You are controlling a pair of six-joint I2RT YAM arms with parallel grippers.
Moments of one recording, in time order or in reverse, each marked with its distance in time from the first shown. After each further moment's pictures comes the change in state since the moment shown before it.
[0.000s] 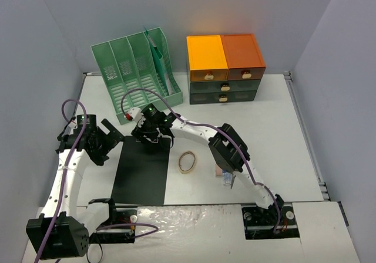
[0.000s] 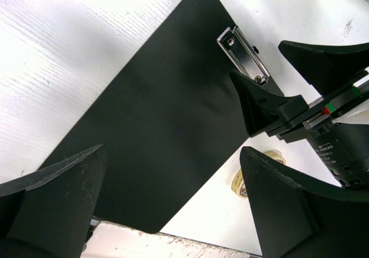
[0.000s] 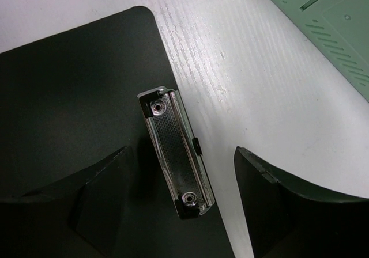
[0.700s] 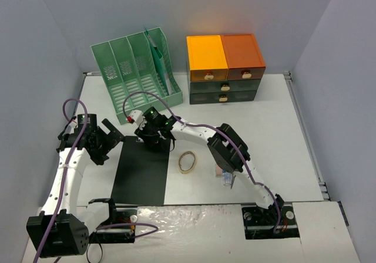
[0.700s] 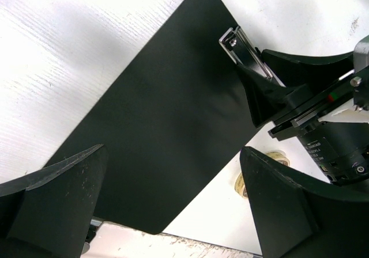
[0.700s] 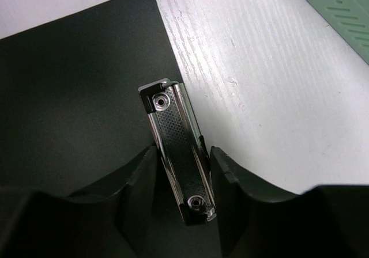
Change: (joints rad) left arm 0.000 0.015 0.001 0.002 -0.002 0.014; right arm 0.000 -0.001 -0.074 0.064 -0.011 0.015
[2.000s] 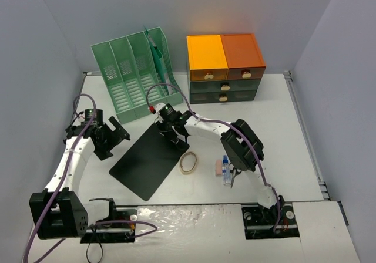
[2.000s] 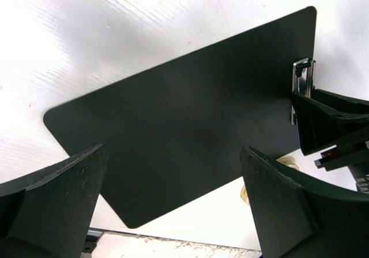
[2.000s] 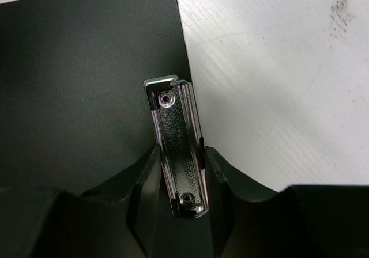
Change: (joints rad) left arm -0.036 0.154 0.008 0.083 0.028 0.038; right arm -0.084 -0.174 -0.214 -0.118 0.237 0.250
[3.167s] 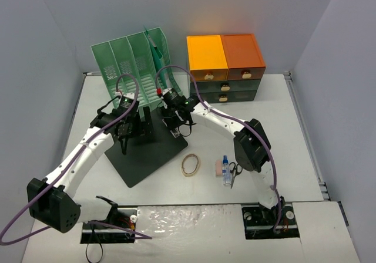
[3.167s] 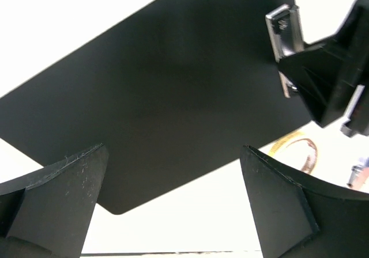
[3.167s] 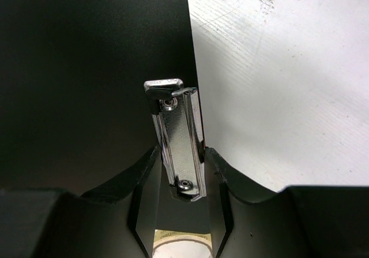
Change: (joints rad) left arm -0.440 0.078 0.239 -0.004 -0.260 0.190; right arm -0.042 -0.076 0.182 -0.268 -0.029 0.185
